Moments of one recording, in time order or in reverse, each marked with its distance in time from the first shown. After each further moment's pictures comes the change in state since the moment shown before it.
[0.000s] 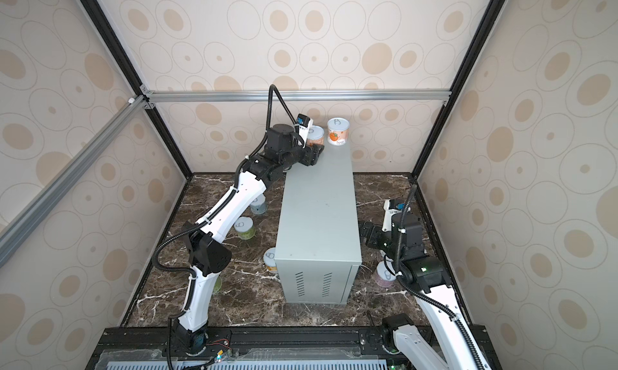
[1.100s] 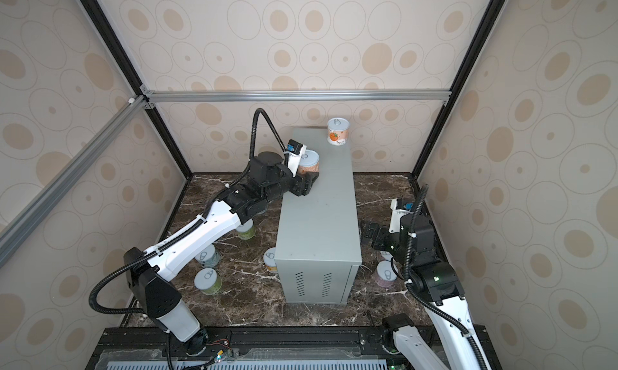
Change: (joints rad) left arm -0.125 -0.518 -0.730 0.186 -0.066 -0.020; right arm 0.000 -0.051 0.098 -0.117 0.031 -0.035
